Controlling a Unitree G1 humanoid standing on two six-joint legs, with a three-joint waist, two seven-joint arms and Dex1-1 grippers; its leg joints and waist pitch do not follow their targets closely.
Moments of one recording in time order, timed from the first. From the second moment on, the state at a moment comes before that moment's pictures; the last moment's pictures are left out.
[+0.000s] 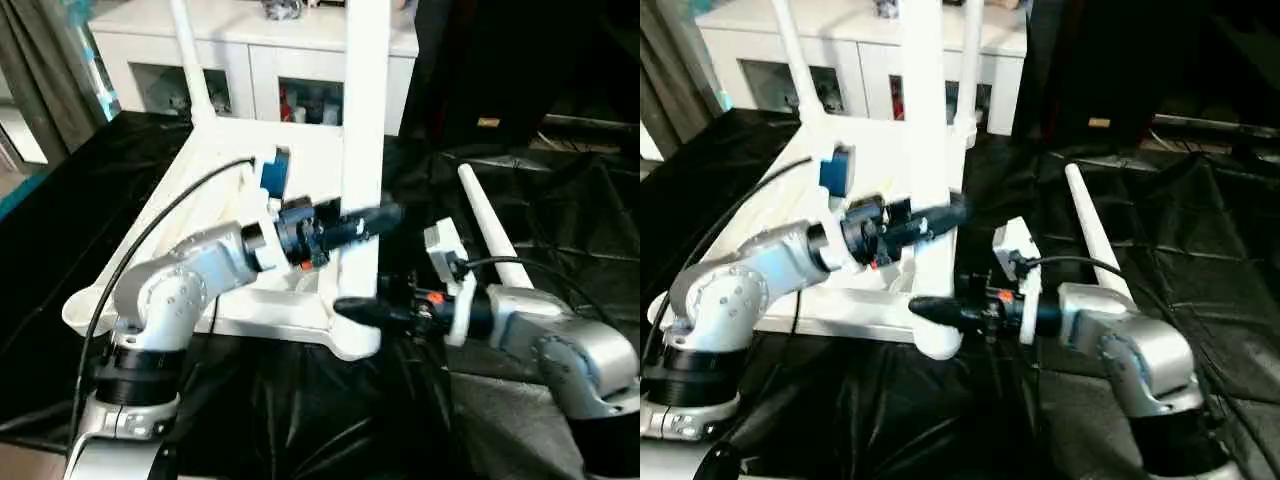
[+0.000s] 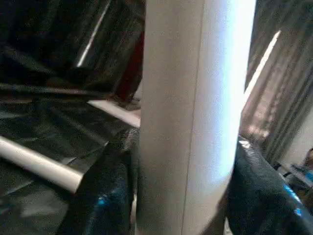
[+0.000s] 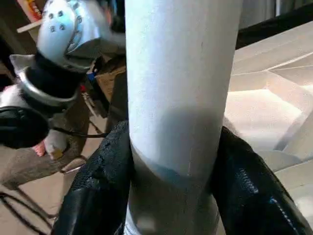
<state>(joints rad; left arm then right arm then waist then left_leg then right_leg) -0.56 0.20 0.02 -0.06 -0.84 0.81 -0.84 -0.30 -0.45 0.11 -0.19 0.65 0.74 1.01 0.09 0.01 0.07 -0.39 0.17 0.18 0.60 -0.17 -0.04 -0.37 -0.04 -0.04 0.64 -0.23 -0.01</state>
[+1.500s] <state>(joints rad) -0.60 0.23 -0.07 -0.02 -0.72 0.74 -0.86 -0.42 -0.43 0.17 -0.11 0.62 0.87 0.94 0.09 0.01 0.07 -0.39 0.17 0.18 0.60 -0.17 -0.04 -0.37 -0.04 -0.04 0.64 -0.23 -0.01</state>
